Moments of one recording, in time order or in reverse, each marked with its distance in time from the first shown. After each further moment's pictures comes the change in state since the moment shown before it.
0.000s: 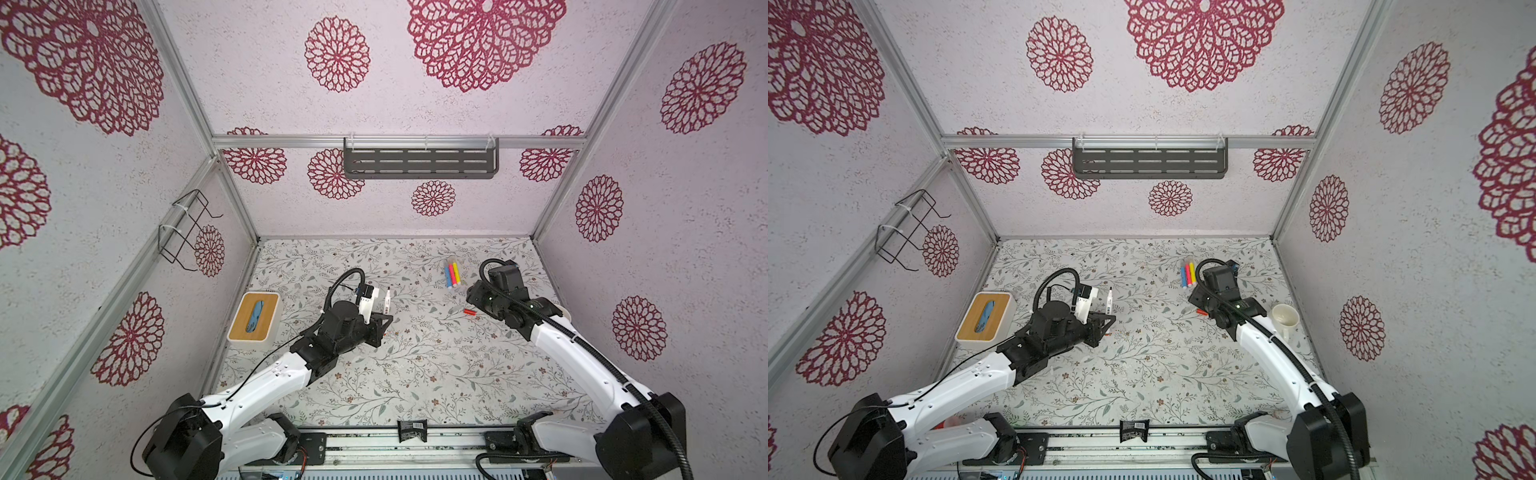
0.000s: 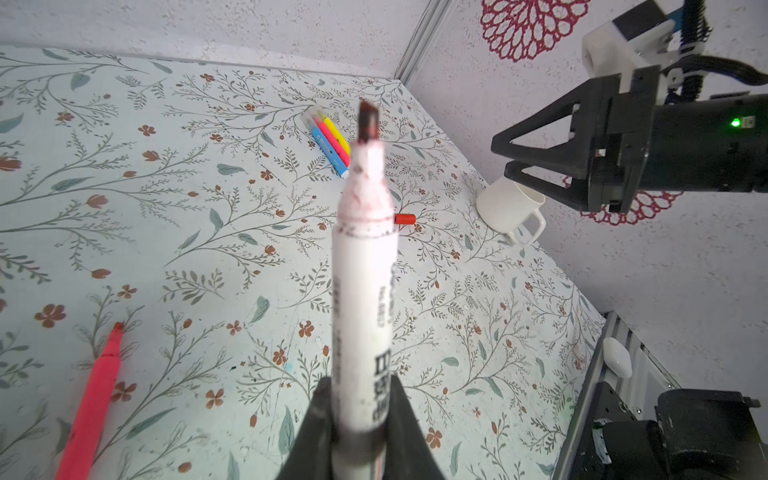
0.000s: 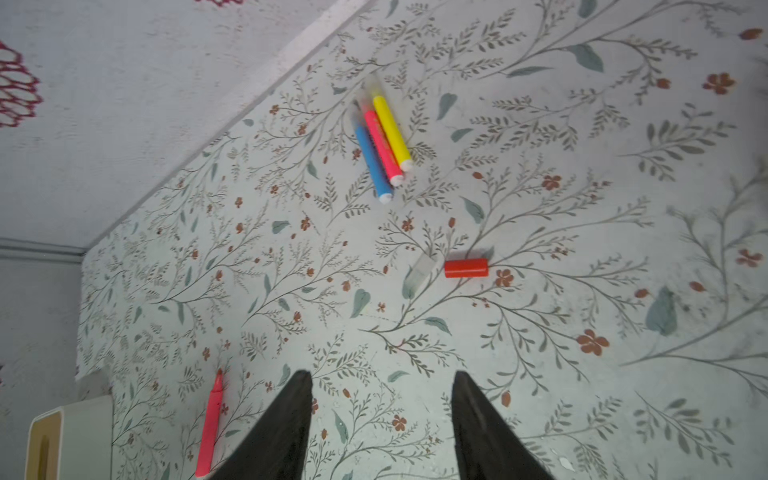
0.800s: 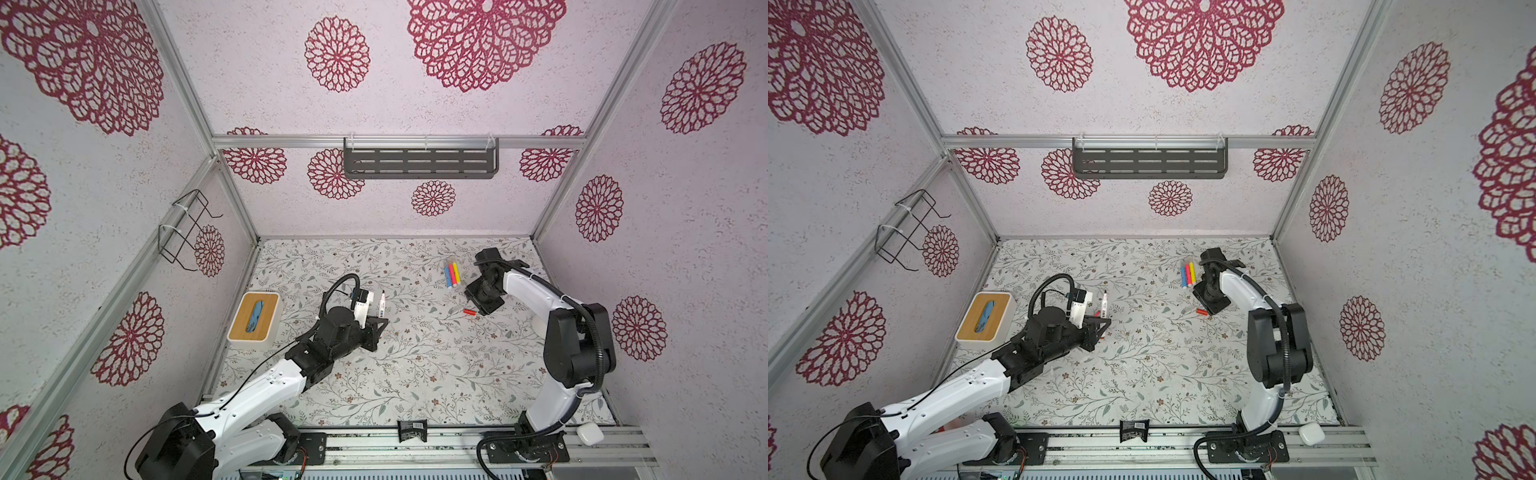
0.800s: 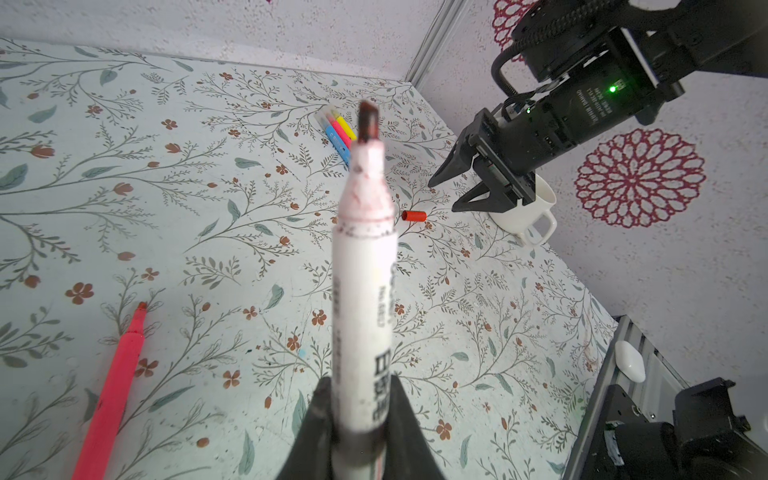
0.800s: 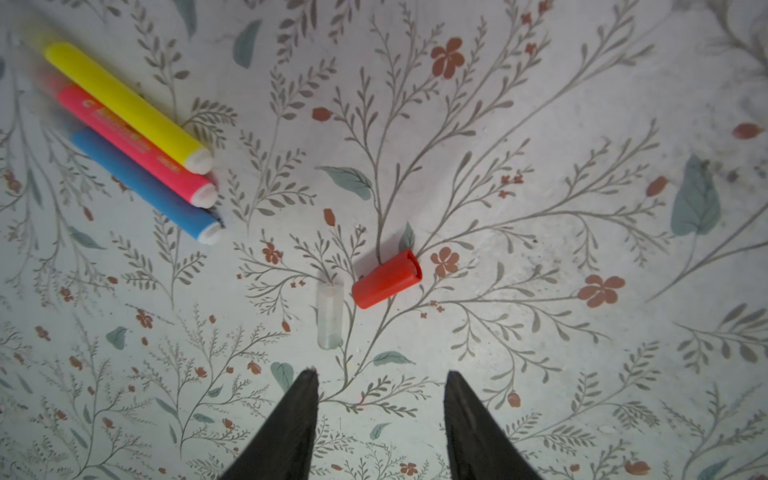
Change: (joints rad) left arm 0.000 -0.051 -0.054 0.003 -0.026 -0.008; right arm -0.122 0.537 0.332 -0.280 -0.132 0.350
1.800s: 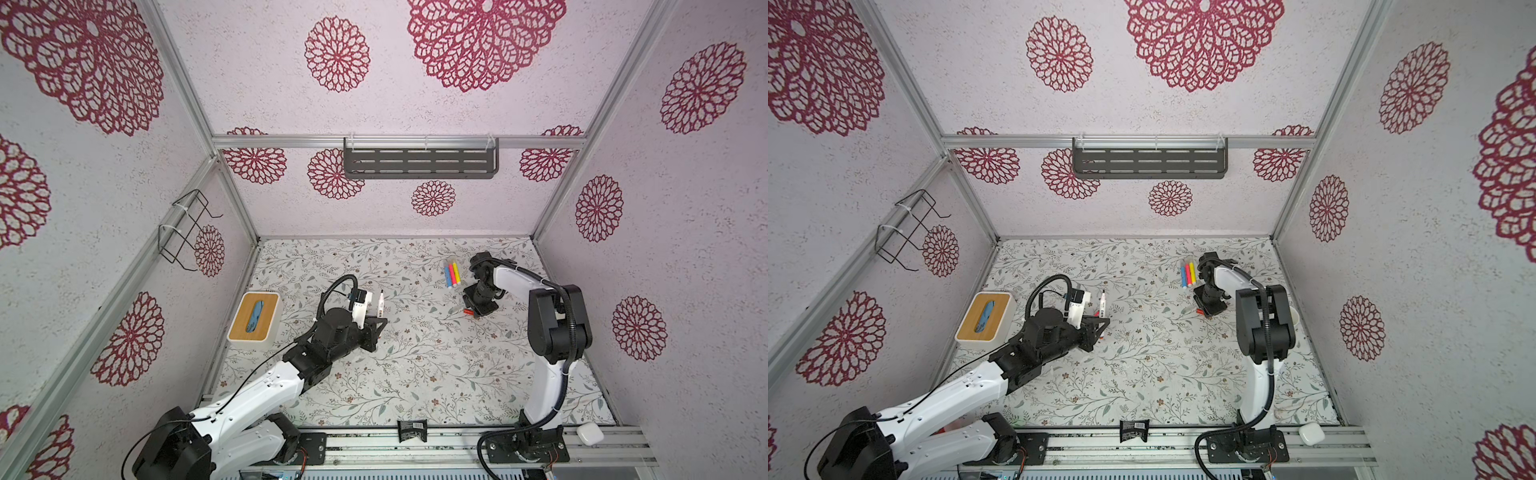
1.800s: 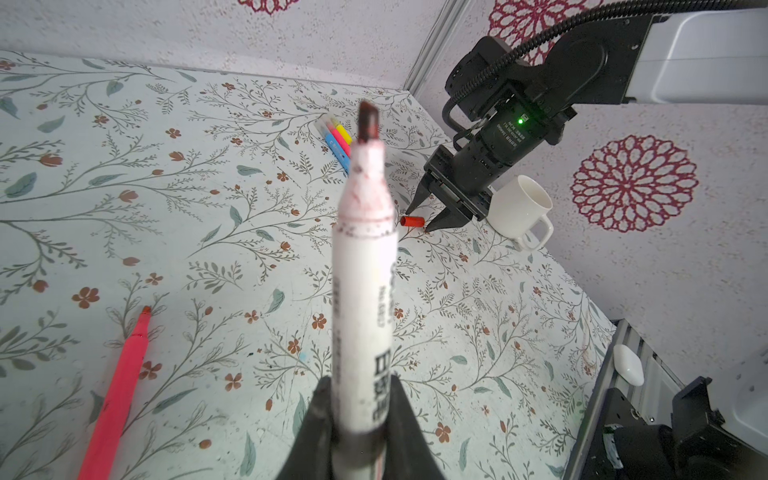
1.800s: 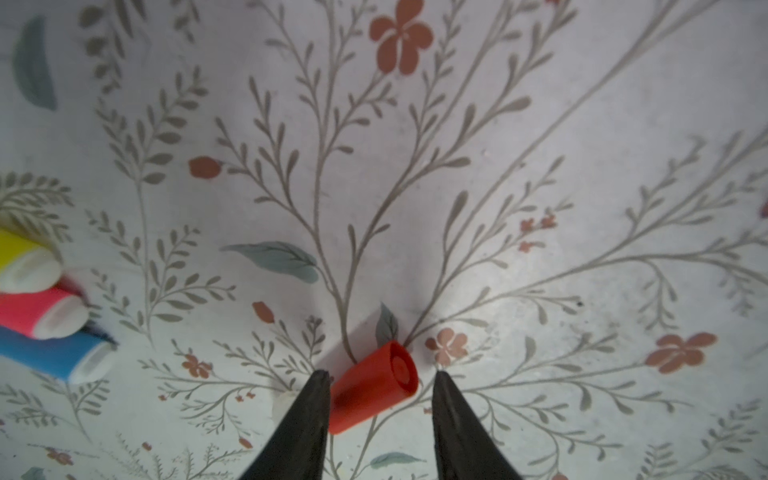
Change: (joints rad) left arm 0.000 -0.027 -0.012 0.007 -0.020 0.002; right arm -0.030 0.209 0.095 -0.022 -0.018 0.098
